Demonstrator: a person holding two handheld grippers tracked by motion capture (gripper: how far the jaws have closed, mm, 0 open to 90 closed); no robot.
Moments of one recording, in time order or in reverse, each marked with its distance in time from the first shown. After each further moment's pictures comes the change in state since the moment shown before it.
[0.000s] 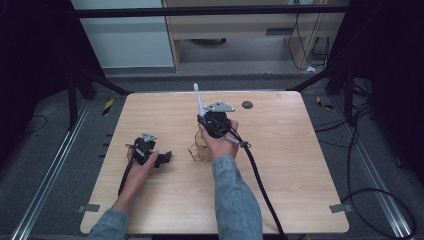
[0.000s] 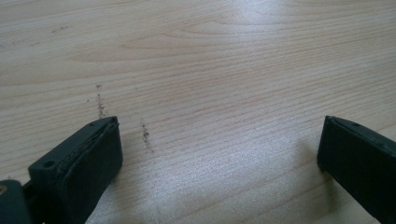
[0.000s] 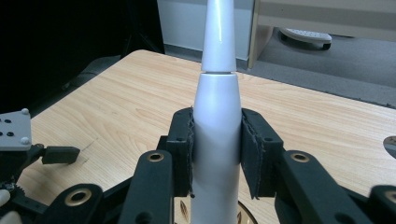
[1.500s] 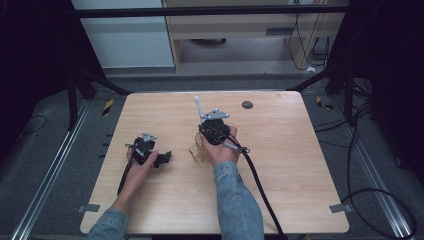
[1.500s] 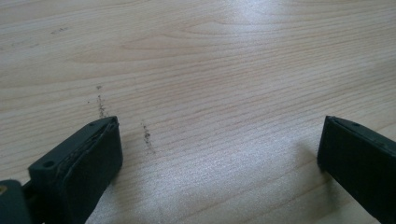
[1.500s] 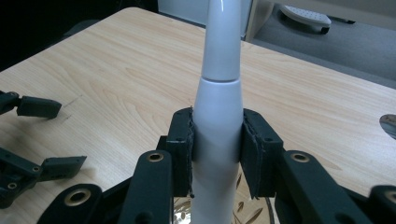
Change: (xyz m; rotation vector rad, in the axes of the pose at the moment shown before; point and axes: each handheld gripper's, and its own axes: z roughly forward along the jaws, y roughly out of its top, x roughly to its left) left arm 0.002 0.000 0.000 0.004 -0.006 0.010; right arm 0.004 -0.022 0.007 0.111 -0.029 -0.088
